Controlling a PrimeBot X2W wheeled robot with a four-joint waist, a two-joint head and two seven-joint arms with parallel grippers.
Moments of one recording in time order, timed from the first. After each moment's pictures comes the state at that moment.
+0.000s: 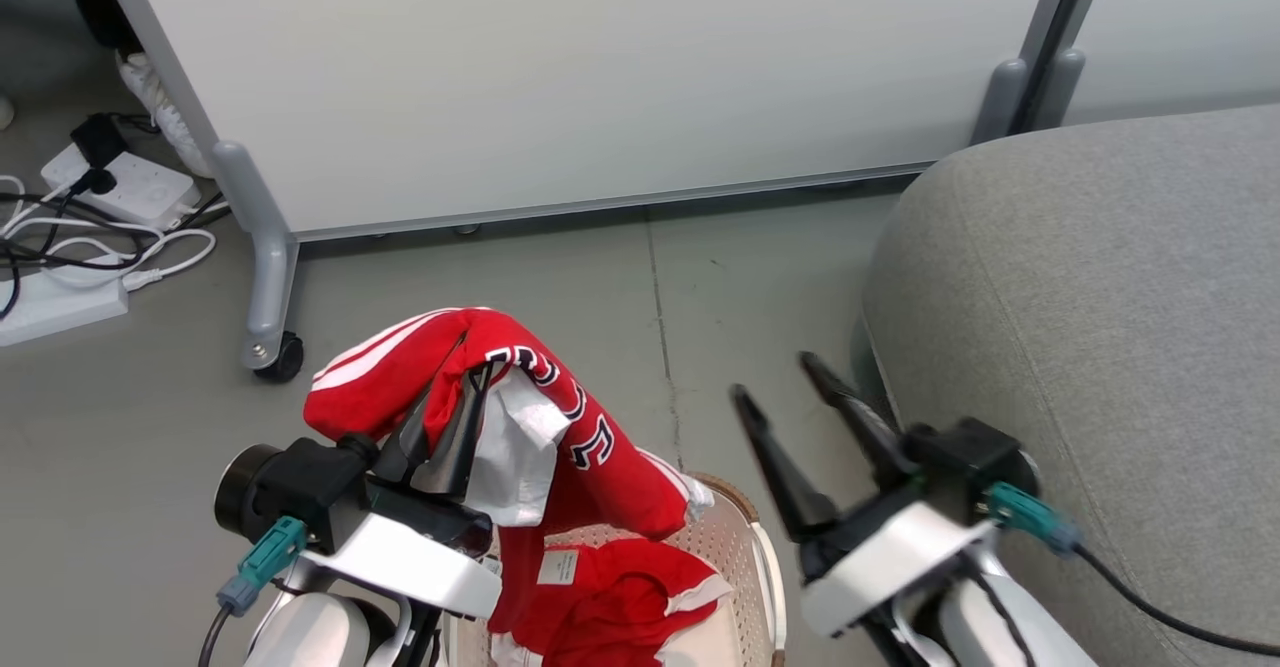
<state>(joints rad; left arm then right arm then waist) -0.15 0.17 -0.31 0.05 -0.33 -0.05 -0.20 -0.21 -0.05 0.40 0.20 0.30 0.13 -0.17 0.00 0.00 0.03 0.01</state>
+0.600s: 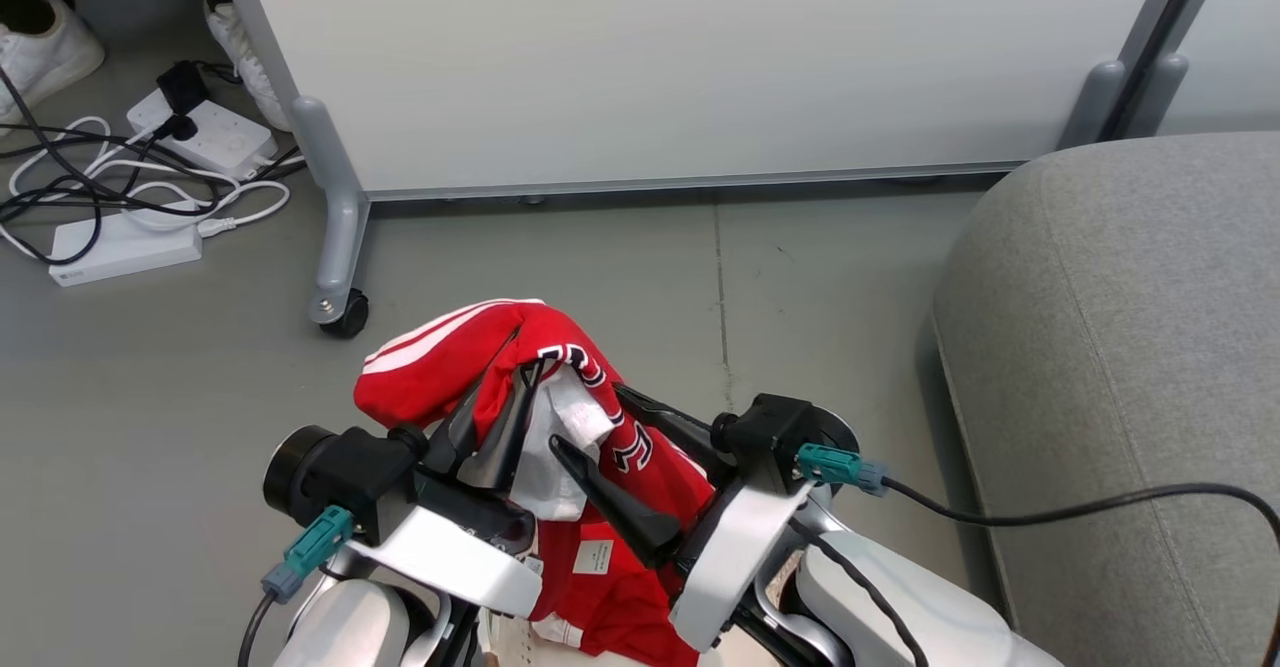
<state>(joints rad) -0.19 0.15 -0.38 0.08 -0.33 -0.07 -0.21 -0.58 -0.05 0.94 0.46 0.63 0.13 -0.24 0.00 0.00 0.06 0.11</state>
